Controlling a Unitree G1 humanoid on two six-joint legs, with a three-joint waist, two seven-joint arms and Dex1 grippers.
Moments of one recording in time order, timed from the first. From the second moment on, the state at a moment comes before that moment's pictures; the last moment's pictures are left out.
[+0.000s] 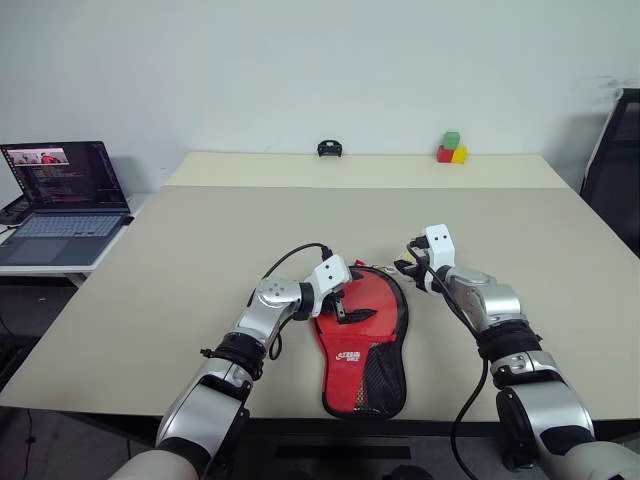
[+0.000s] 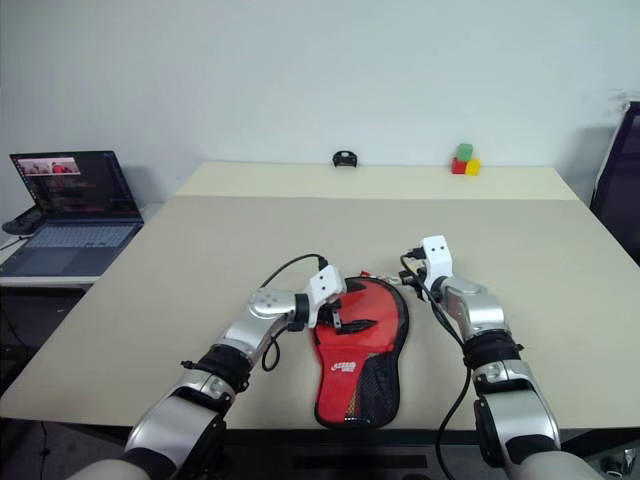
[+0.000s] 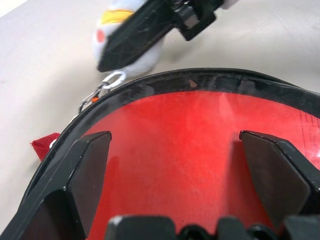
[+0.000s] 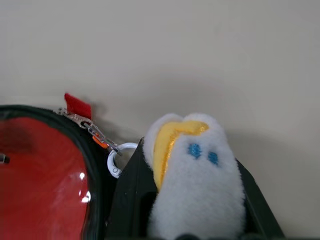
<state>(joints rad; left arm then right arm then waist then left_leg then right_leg) -0.77 0.25 -0.27 0.81 0.00 -0.18 -0.99 -0.76 -0.27 -0.03 0.55 0.19 0.58 0.45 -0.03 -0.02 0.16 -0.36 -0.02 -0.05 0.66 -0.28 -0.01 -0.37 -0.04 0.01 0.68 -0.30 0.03</state>
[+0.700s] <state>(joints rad) -0.78 0.23 -0.26 0.84 -0.03 -0.14 -1.06 -0.43 -0.49 -0.18 -0.18 0.45 1.21 0.48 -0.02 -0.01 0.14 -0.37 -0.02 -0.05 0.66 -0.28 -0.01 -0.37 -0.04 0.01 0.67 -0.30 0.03</state>
